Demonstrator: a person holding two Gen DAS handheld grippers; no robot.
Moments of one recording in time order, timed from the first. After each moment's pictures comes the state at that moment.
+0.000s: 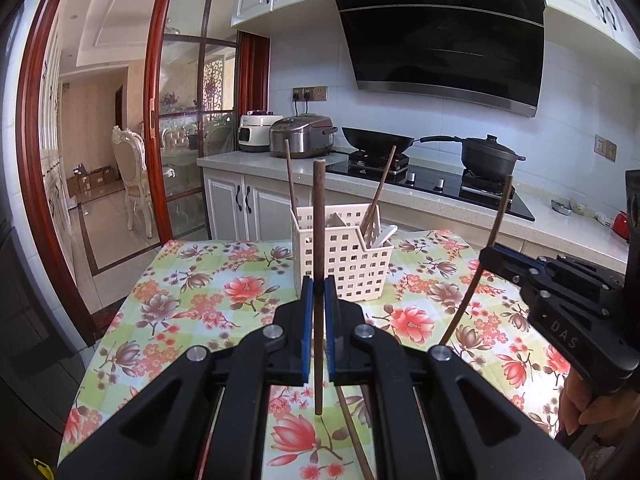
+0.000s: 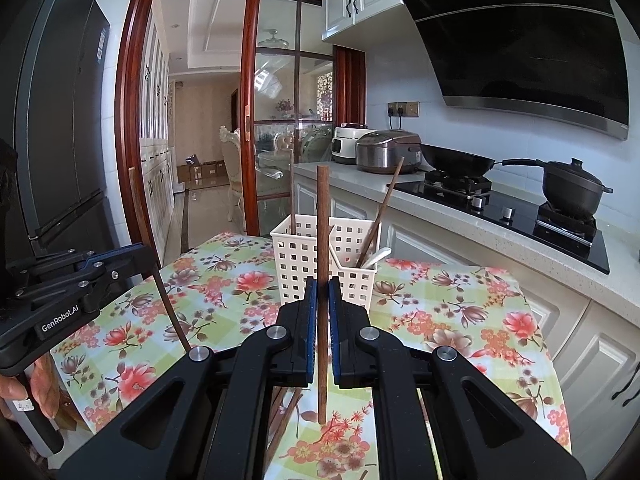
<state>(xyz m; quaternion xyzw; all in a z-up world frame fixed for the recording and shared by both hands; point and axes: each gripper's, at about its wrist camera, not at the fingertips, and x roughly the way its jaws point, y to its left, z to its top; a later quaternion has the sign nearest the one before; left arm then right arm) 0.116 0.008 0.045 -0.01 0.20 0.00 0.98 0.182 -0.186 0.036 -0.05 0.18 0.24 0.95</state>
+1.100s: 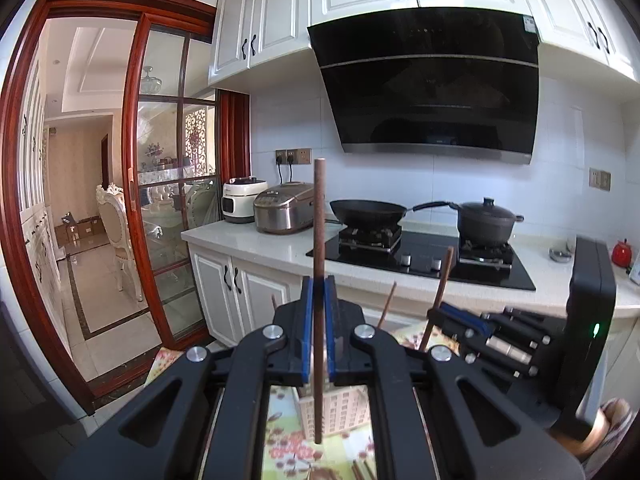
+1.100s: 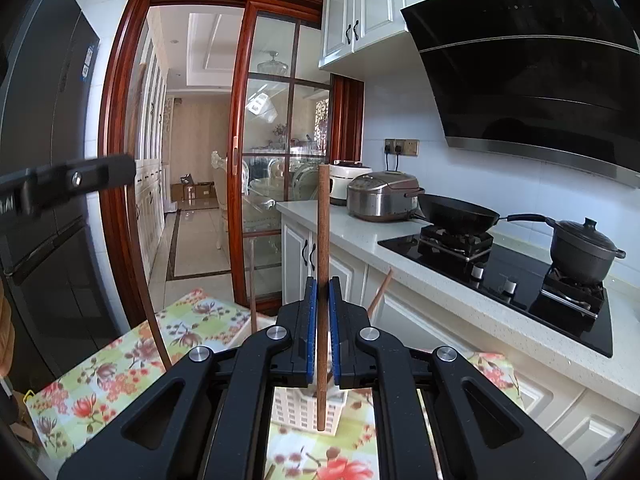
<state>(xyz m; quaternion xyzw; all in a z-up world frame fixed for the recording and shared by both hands) 0.226 0.014 0.184 0.01 0.12 -0.03 0.99 0.301 -0.162 0.117 -0.06 0.13 0.23 0.96</state>
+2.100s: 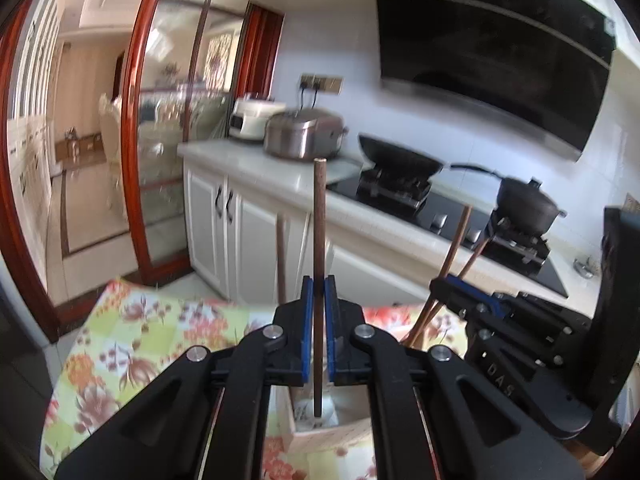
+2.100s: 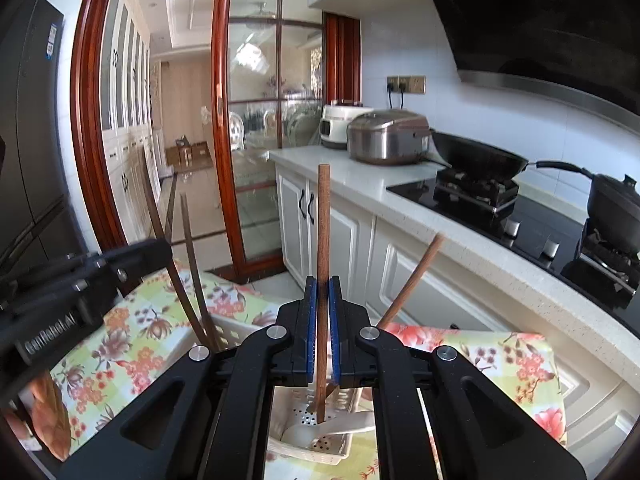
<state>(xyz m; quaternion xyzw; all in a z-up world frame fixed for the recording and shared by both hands) 0.376 0.048 0.075 -0.08 0.24 -0.01 0.97 0.420 -0.116 0.063 -0.06 0.23 0.23 0.94</state>
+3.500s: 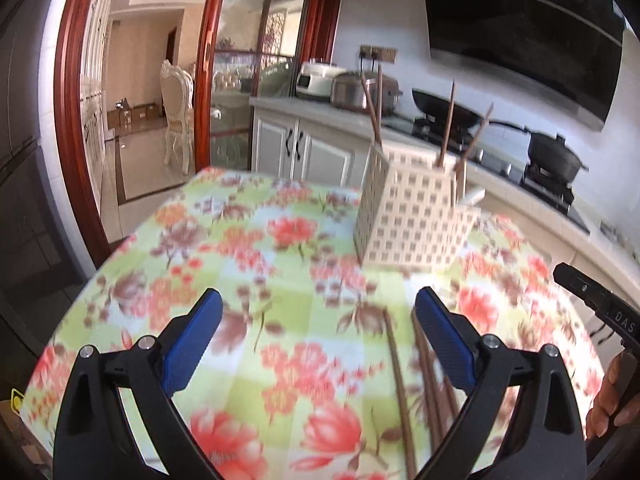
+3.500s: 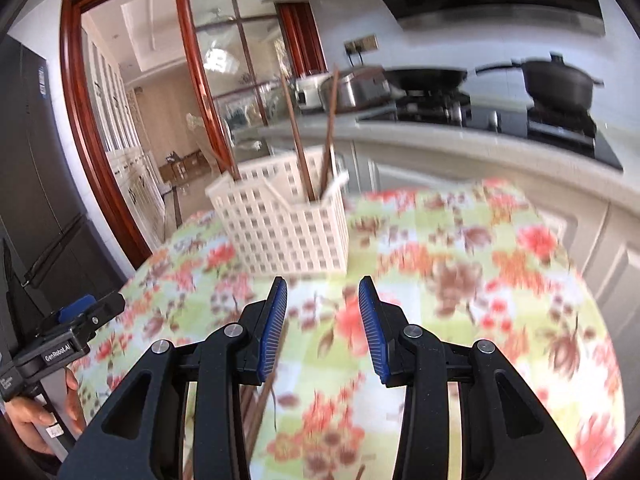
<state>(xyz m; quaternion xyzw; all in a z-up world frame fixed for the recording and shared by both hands) 0.156 0.060 -0.034 -0.09 0.28 0.08 0.95 0.241 -0.223 -0.026 0.05 0.29 0.21 0.93</state>
